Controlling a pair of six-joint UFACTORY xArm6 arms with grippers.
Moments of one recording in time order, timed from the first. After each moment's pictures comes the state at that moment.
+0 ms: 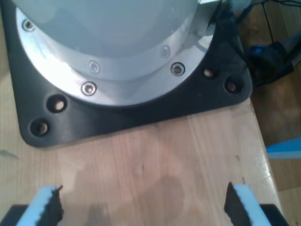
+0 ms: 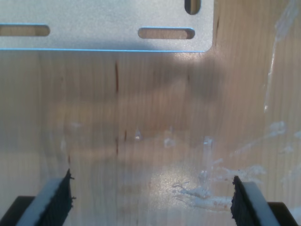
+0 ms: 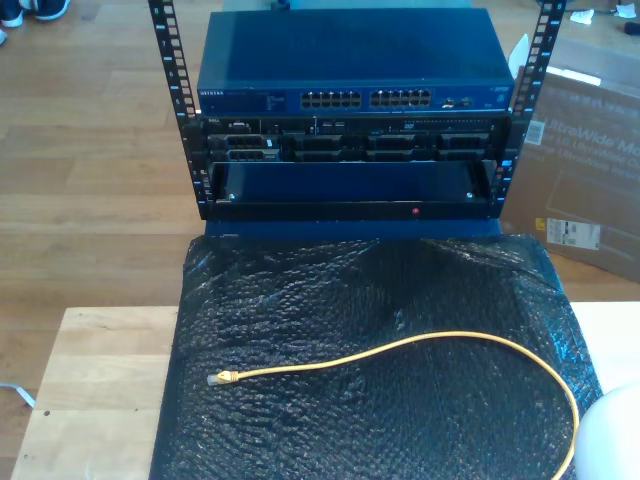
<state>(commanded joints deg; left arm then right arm) 80.6 -27.9 -6.8 2.3 62.3 -178.1 -92.7 -41.7 1.7 9.2 50.5 -188.7</state>
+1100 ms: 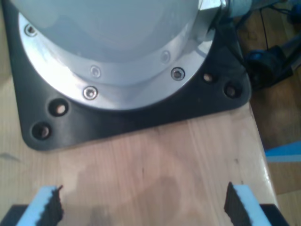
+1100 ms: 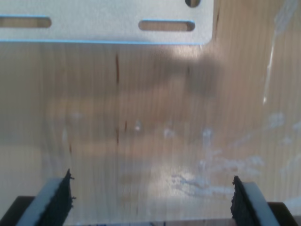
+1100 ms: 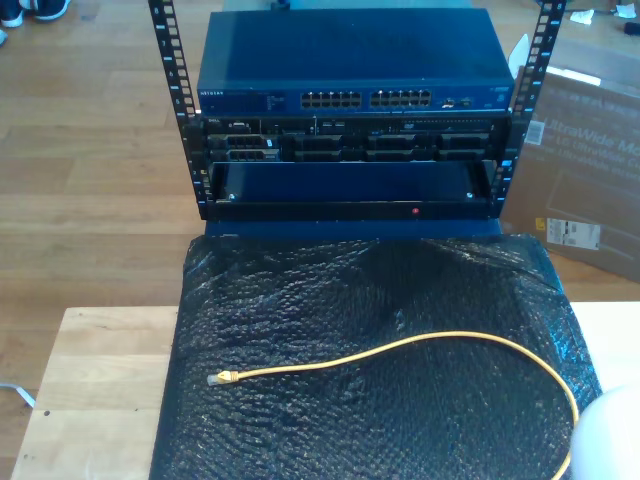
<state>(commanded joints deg) 80.7 -28.5 -8.3 2.3 64.2 -178.3 -92.7 -44.0 0.9 9.1 51.3 -188.7</state>
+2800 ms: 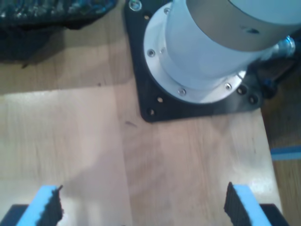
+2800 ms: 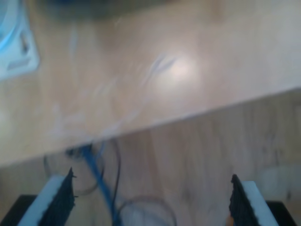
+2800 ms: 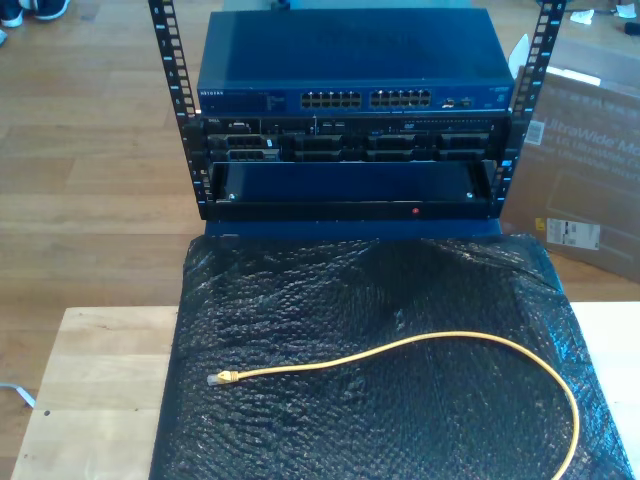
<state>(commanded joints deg) 55.2 -29.0 -30.2 -5.2 89.5 -209.5 -62.5 -28.4 -48.1 19.5 91.2 -135.5</state>
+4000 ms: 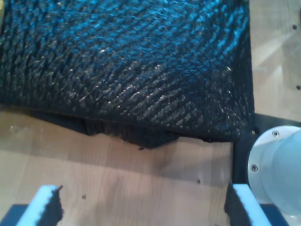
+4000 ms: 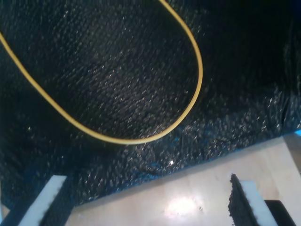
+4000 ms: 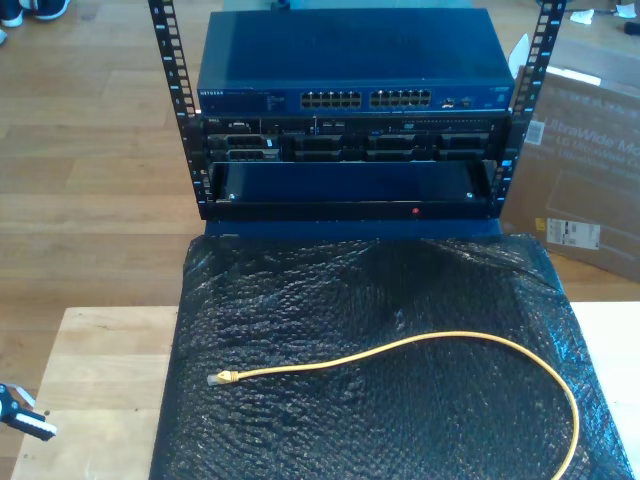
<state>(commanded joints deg) 49.5 -28.8 -30.9 -23.6 91.5 -226.2 -48.6 -23.1 -56.2 35.6 101.5 -119.2</state>
